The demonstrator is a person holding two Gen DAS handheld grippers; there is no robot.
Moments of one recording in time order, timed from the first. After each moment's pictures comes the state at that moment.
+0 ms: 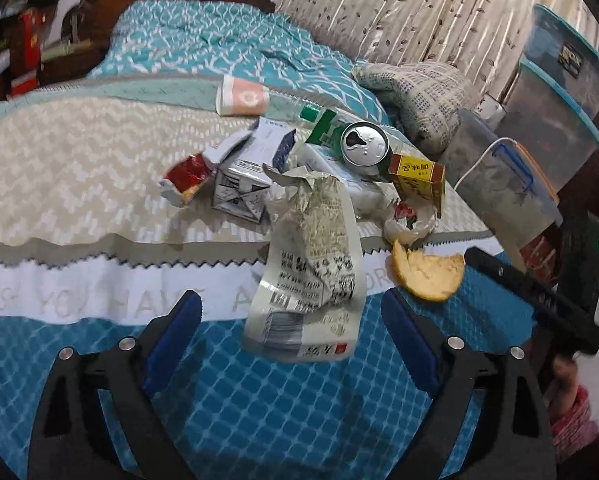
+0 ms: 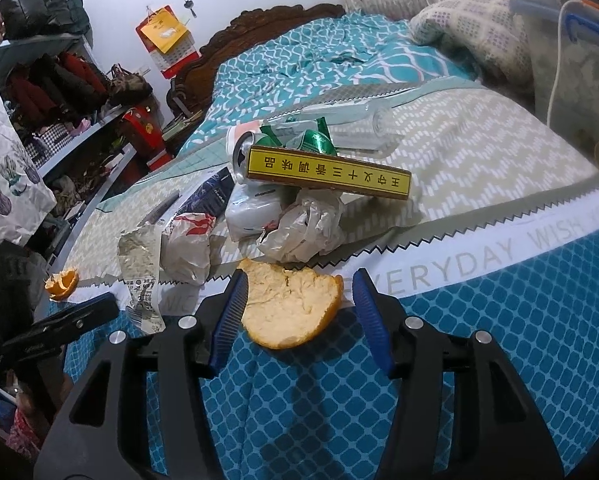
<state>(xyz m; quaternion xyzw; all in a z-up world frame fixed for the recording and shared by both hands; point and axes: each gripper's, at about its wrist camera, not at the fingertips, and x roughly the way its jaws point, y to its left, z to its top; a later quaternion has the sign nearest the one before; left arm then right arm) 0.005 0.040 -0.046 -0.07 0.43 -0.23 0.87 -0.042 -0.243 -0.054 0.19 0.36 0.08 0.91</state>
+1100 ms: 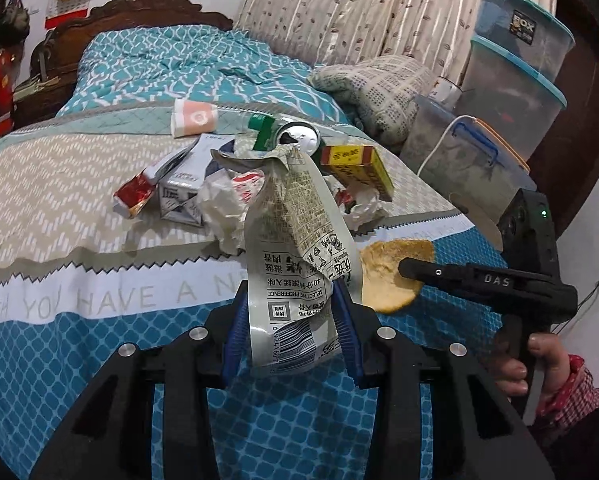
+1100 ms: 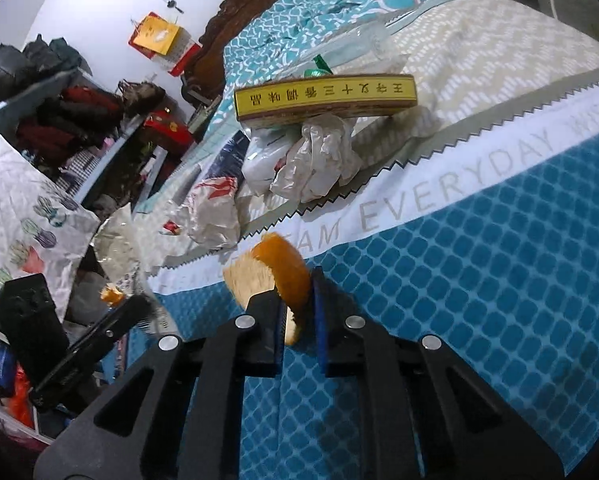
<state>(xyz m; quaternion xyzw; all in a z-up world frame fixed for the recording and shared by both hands) -0.039 0.010 -0.028 -0.02 0.39 -0.28 0.88 -0.050 -0.256 -0.092 0.32 0.41 0.14 0.84</state>
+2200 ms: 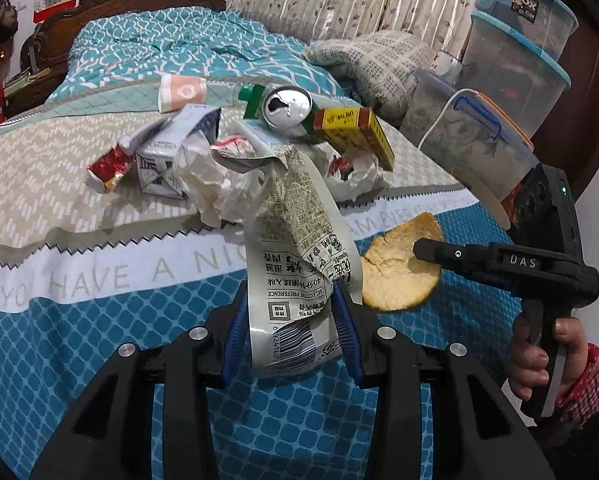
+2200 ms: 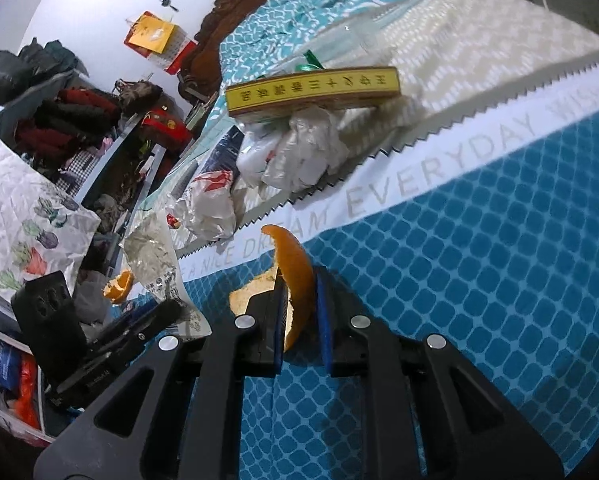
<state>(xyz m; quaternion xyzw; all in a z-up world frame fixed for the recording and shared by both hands) -0.034 -0.006 -0.052 0.00 0.42 -0.29 0.86 -0.058 -0.268 -0.095 0.33 0.43 0.14 0.83</state>
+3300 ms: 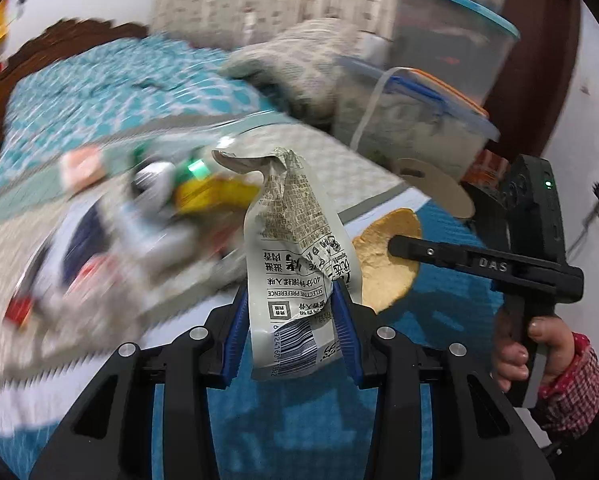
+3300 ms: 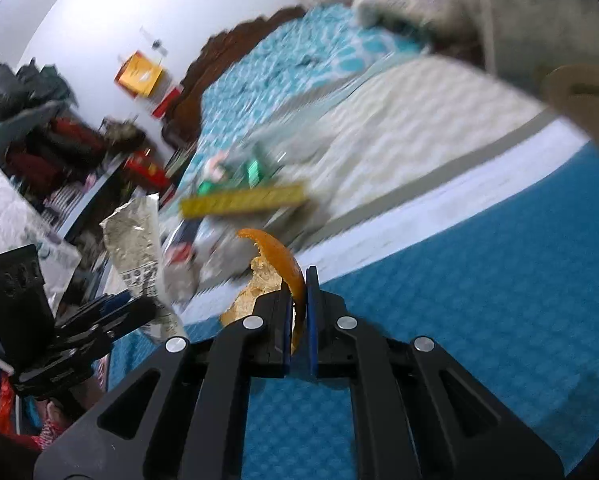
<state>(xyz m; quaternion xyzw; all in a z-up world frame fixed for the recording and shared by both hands) -0.017 -0.130 -0.005 0.08 0.38 -0.39 0.84 -0.079 -0.360 -0.066 0.31 0.35 0.07 0.88</state>
